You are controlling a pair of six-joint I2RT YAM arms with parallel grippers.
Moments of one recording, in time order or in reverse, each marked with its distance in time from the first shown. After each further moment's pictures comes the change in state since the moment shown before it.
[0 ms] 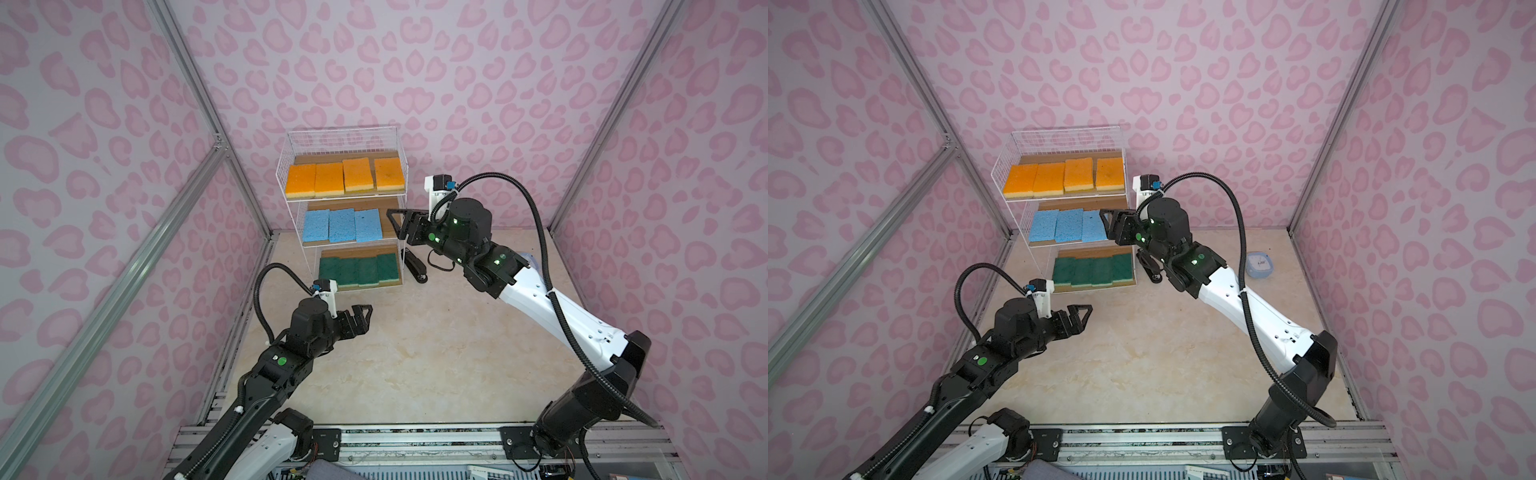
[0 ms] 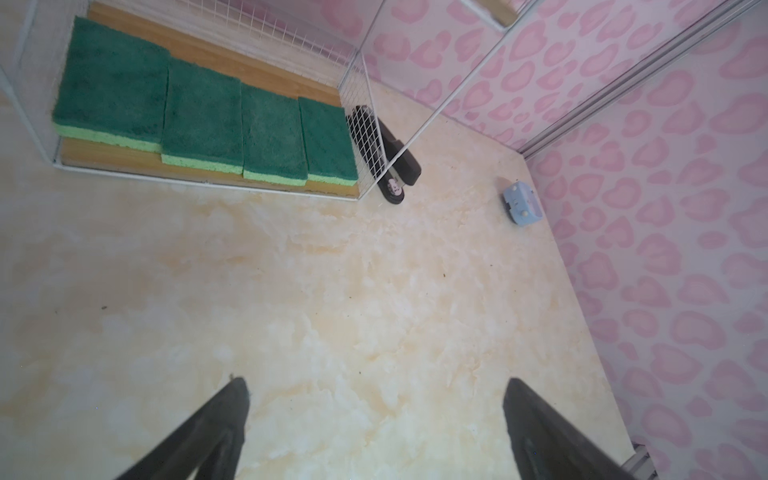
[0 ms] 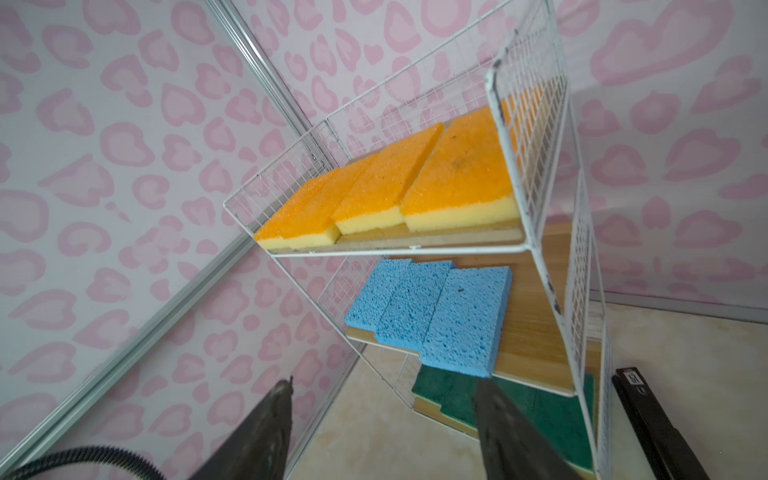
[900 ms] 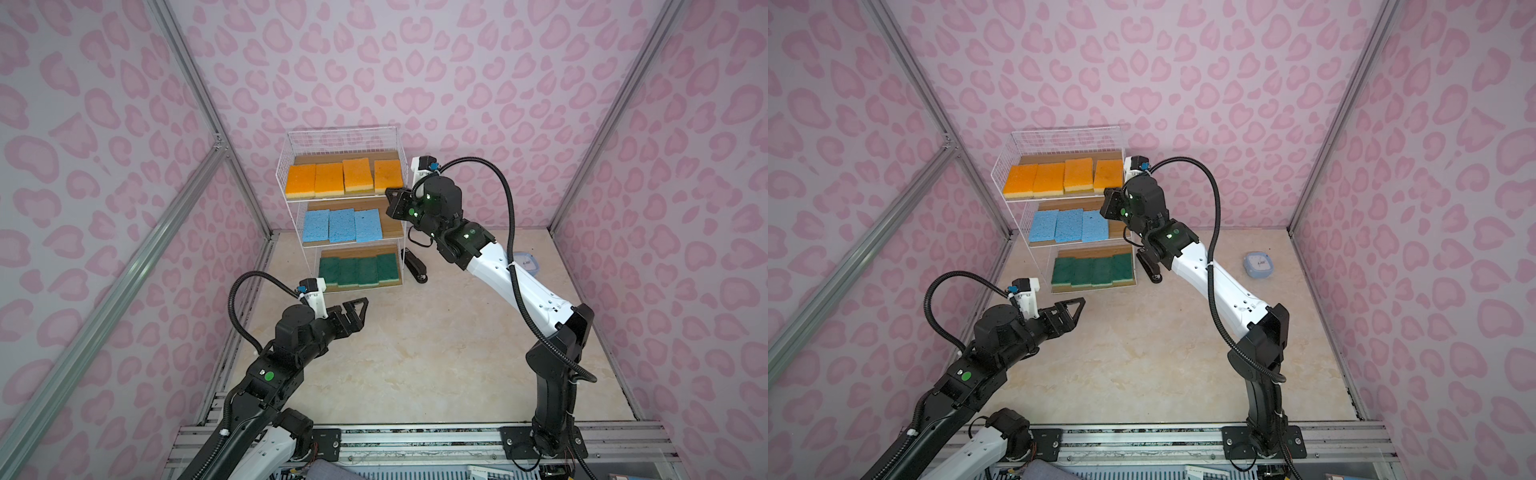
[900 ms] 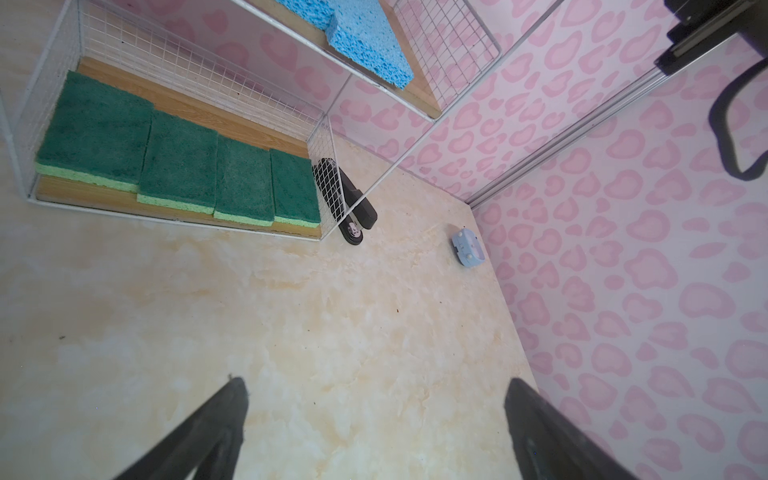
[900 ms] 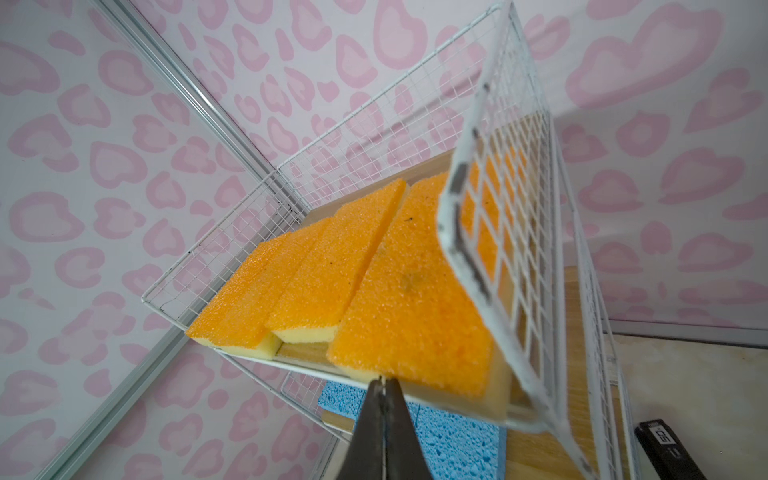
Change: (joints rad) left arm 0.000 -0.166 -0.001 0.043 0.001 -0.103; right arm -0.026 0.381 0.489 -0.079 0.071 0.072
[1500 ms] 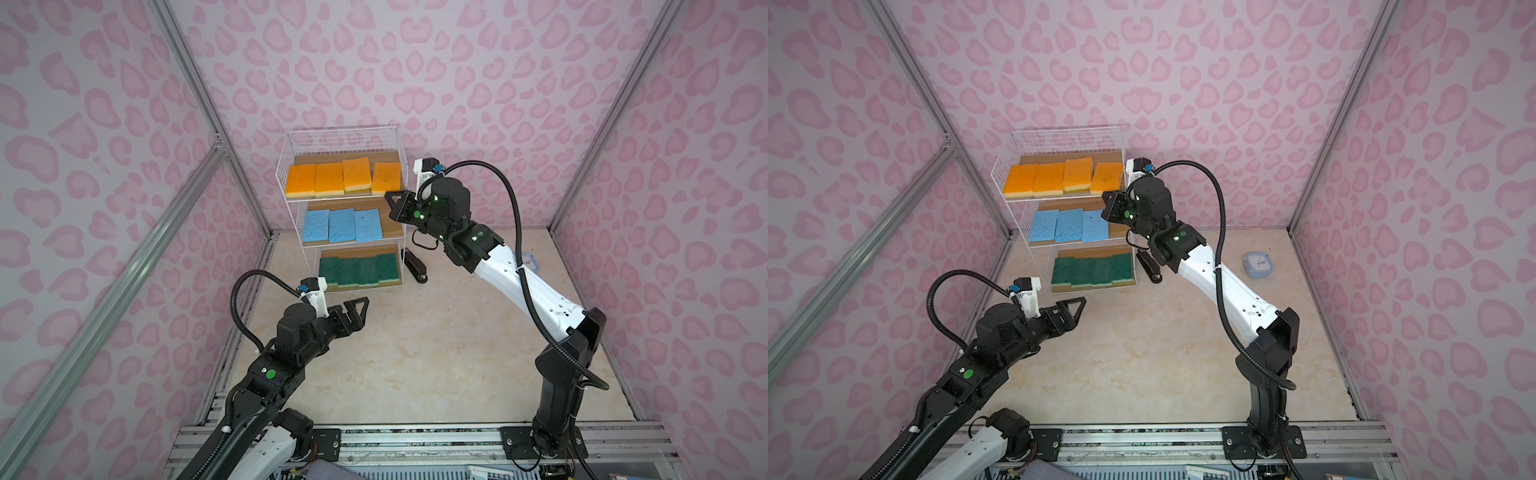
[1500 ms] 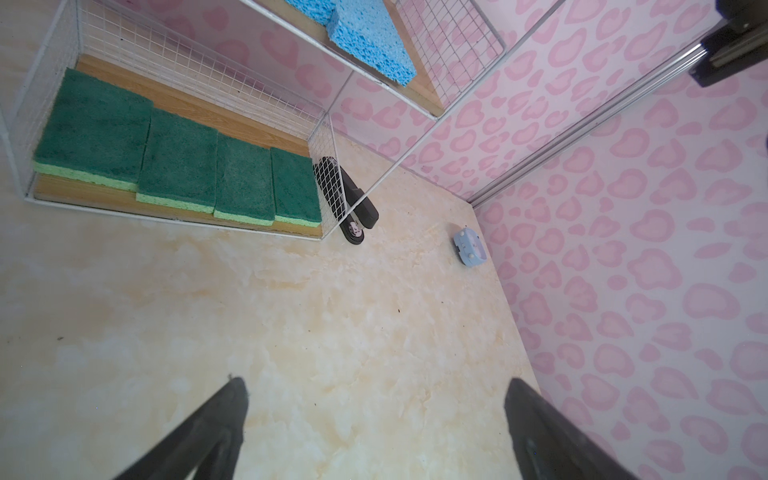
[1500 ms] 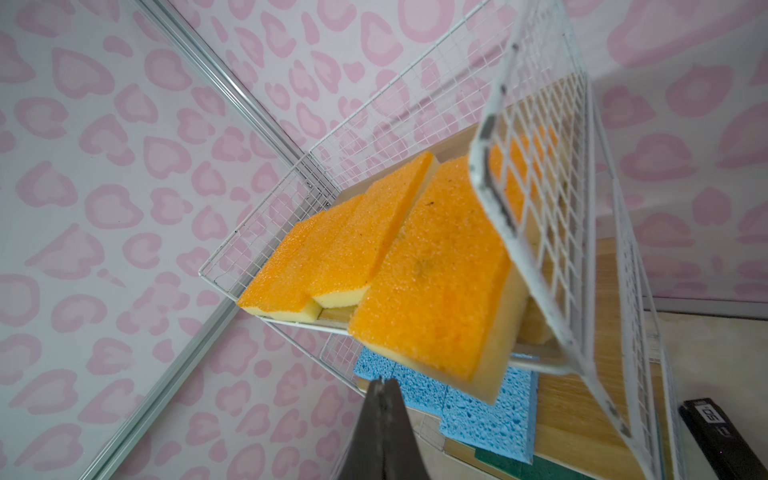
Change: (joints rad) left arm 0.000 0.013 0.001 0.008 0.000 0.000; right arm -0.006 -0.058 -0.069 0.009 -0.111 0.068
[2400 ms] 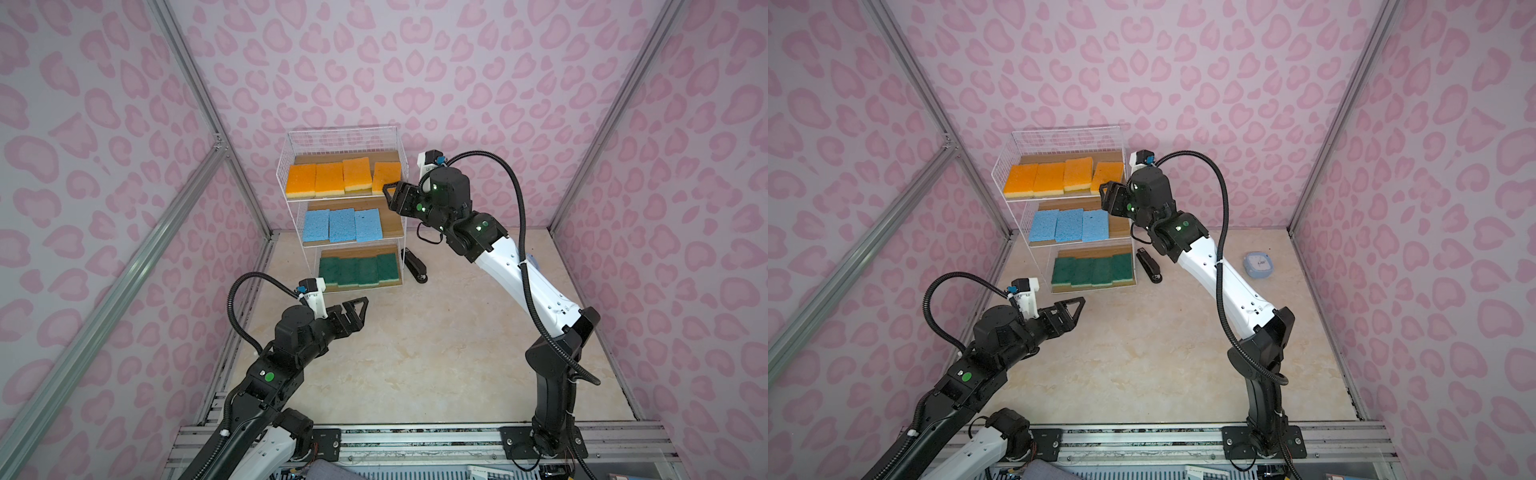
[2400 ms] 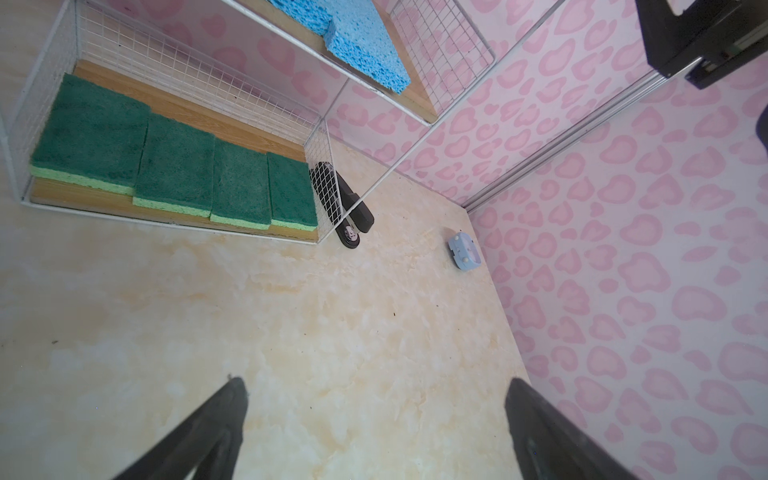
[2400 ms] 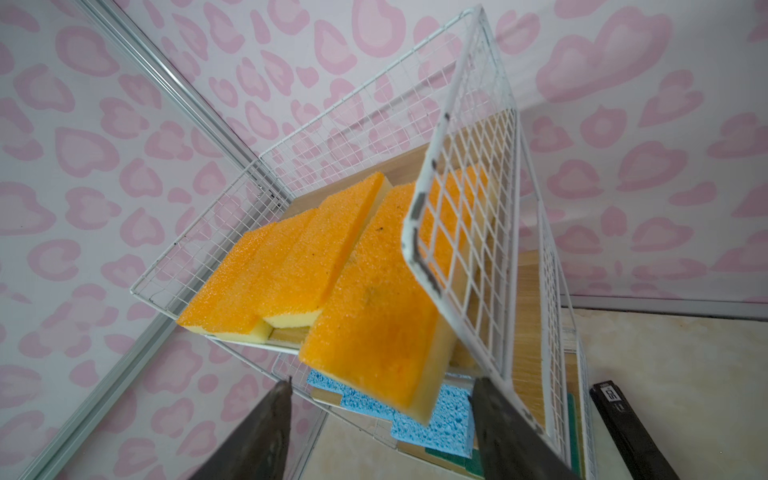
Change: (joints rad) left arm 0.000 -0.013 -0.010 0.013 0.000 -0.007; right arm -0.020 0.042 0.167 -0.227 0.111 -0.068
